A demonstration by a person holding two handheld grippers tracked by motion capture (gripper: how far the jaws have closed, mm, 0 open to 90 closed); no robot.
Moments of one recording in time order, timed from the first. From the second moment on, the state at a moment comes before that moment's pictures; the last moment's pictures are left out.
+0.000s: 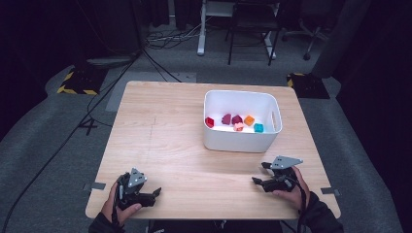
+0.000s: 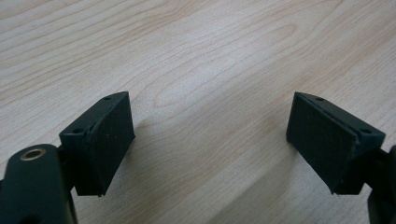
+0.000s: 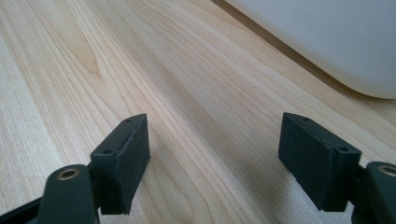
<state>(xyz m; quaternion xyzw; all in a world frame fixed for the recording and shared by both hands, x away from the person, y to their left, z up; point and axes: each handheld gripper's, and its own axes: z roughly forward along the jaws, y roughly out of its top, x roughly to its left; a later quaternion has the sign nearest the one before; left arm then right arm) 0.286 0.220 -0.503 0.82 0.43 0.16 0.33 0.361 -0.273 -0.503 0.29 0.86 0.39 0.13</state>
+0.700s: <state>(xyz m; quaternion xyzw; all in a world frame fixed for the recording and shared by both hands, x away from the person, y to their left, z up) 0.288 0.222 -0.503 0.83 0.42 0.16 0.33 0.361 -0.273 -0.503 0.29 0.86 0.39 0.13</state>
